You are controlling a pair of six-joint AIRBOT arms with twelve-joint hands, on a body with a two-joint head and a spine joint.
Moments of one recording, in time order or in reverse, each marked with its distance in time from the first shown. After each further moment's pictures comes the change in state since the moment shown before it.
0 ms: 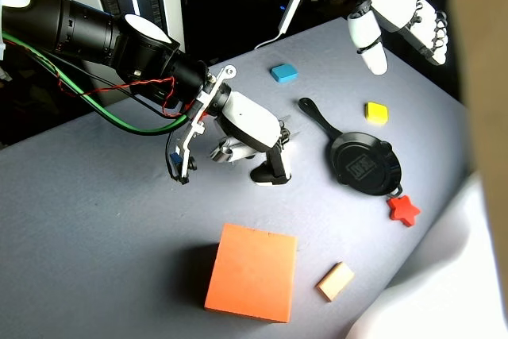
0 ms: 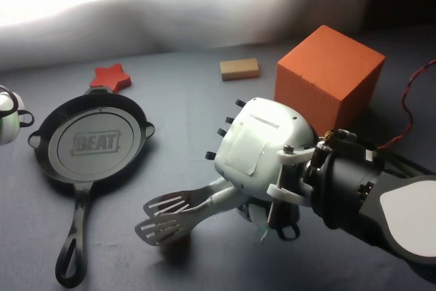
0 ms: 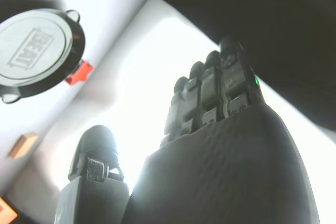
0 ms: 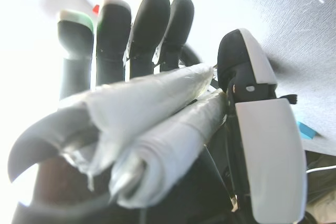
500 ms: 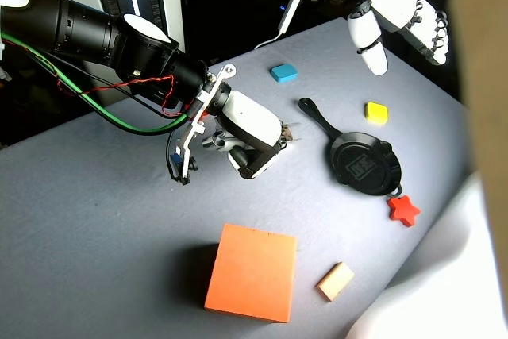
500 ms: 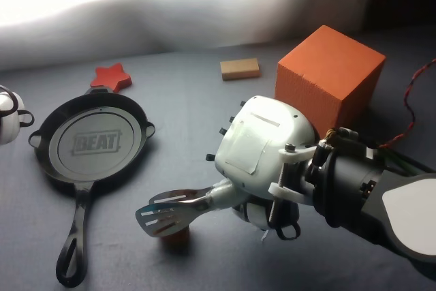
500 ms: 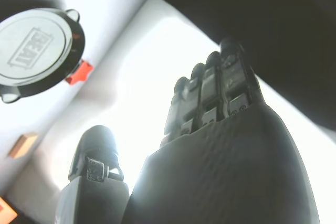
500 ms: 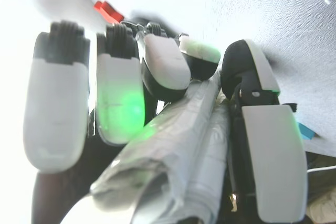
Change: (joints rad) left arm 0.000 0.000 0.000 0.000 0.000 0.000; right arm 0.000 0.008 0.000 -0.007 0.008 0.003
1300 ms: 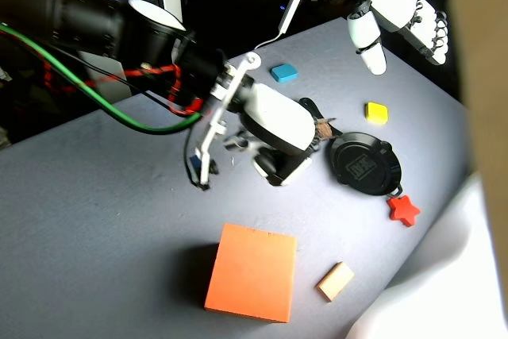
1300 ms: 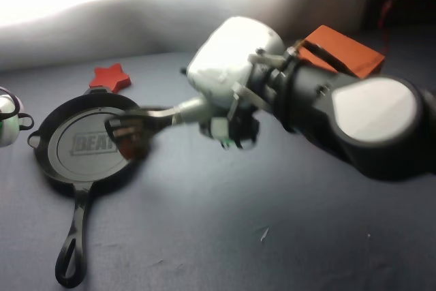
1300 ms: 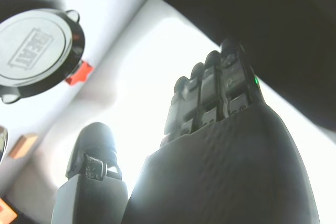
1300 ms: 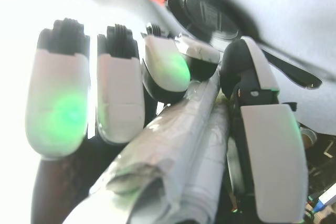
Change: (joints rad) left arm 0.000 -0.002 0.000 0.000 0.000 0.000; right arm 0.172 -0.125 0.245 0.077 0.070 0.058
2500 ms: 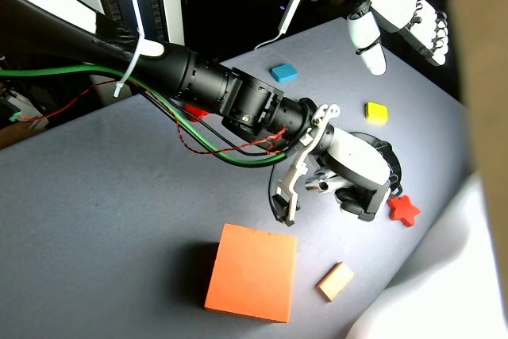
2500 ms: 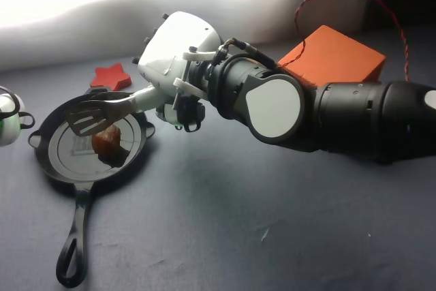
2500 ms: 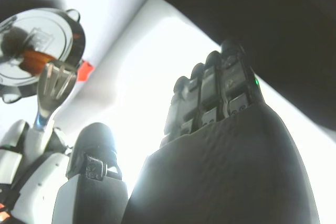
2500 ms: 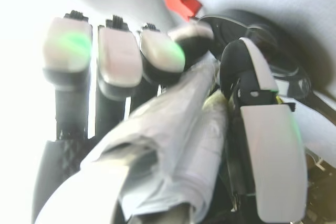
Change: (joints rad) left arm 0.000 -0.001 0.000 0.000 -0.001 0.000; right arm -0.023 -0.289 0.403 -0.344 0.113 0.262
